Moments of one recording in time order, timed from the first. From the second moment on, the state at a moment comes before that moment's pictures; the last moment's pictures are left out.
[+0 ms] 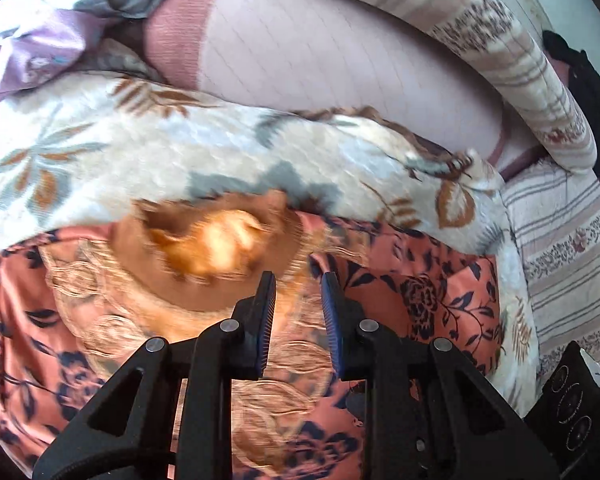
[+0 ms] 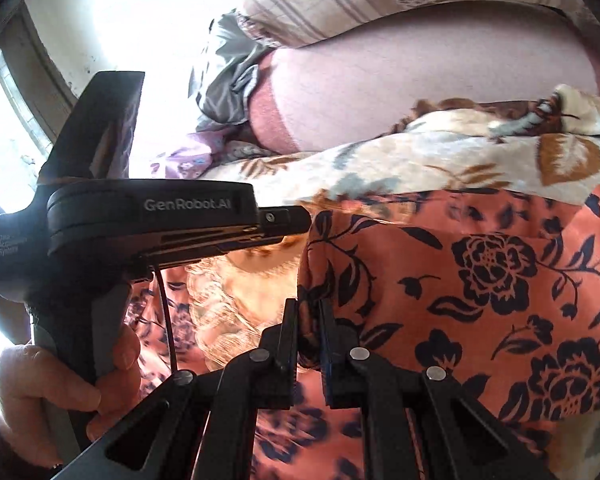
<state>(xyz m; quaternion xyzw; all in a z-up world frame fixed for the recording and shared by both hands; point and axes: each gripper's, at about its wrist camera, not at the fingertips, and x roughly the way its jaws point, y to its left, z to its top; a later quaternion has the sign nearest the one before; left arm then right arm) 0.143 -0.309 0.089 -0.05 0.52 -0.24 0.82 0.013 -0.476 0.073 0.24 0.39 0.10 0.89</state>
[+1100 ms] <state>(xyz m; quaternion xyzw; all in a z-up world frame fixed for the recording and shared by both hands) 0.146 -0.214 0.041 -0.05 0.55 -0.17 0.82 0.040 -0.361 0.049 0.16 0.44 0.12 0.88</state>
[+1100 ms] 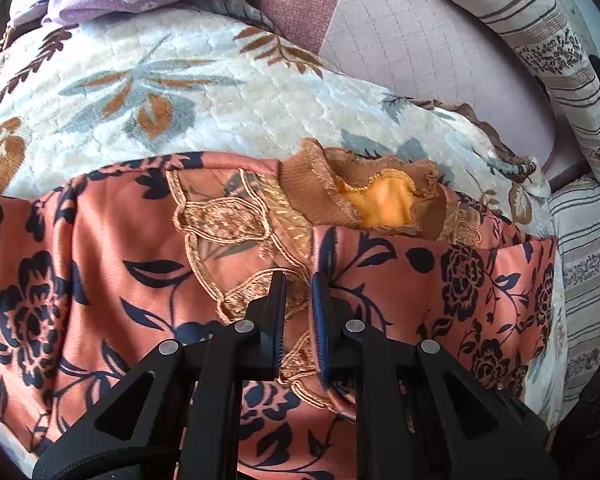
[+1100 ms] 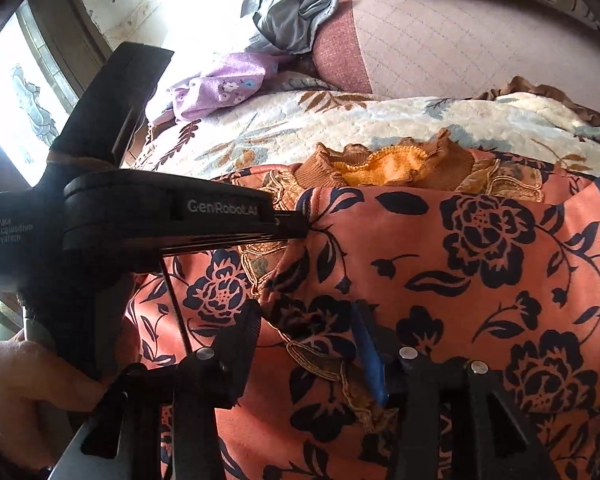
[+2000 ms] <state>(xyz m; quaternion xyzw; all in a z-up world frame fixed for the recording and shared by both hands) 0.125 -0.249 0.037 -0.04 0.53 -0.21 0.82 -0.003 -0.435 0.061 0.18 0.45 0.05 0.88</state>
